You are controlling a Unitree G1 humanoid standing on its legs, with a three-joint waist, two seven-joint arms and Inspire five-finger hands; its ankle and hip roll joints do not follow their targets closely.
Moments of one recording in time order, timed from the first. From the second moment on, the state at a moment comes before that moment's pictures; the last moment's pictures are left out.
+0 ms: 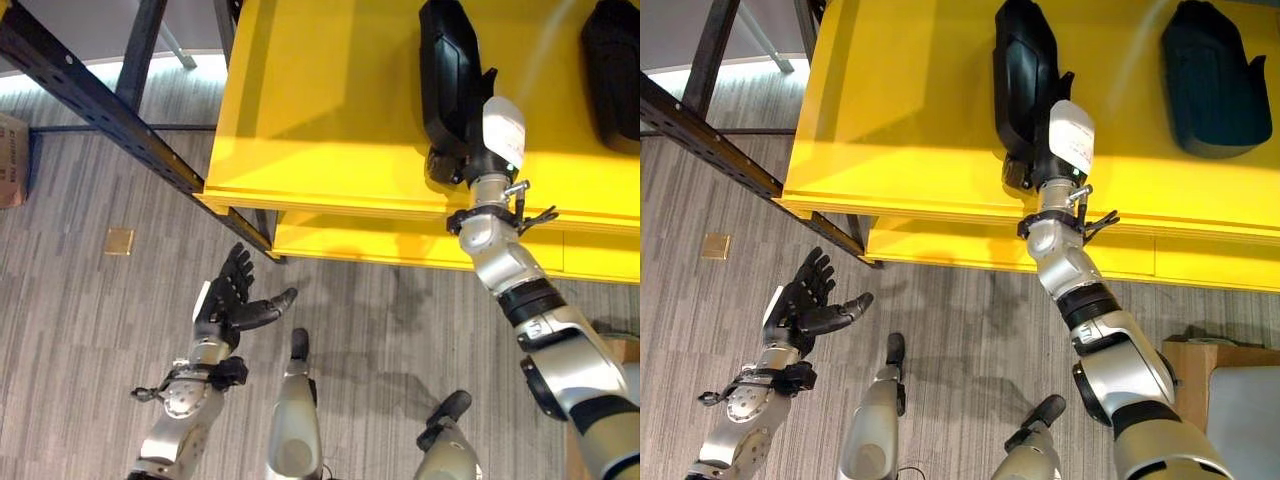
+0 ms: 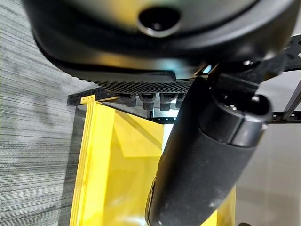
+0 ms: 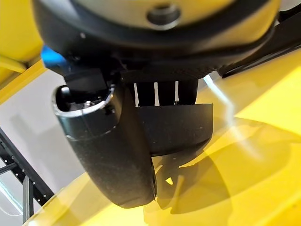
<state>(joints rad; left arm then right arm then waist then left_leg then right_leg) 0.09 0.51 -0.17 -0.02 -0.59 -0.16 0.17 -0.96 -0.46 0.35 0.68 -0.38 0.10 -0.54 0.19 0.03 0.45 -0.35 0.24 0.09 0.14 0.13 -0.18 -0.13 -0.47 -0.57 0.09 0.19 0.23</state>
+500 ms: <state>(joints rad) 0.08 0.51 -0.18 -0.02 -0.59 -0.16 0.17 -0.96 -0.46 0.35 0.68 -0.38 0.11 -0.54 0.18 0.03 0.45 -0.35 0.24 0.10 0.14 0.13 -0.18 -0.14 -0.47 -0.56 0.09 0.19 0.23</state>
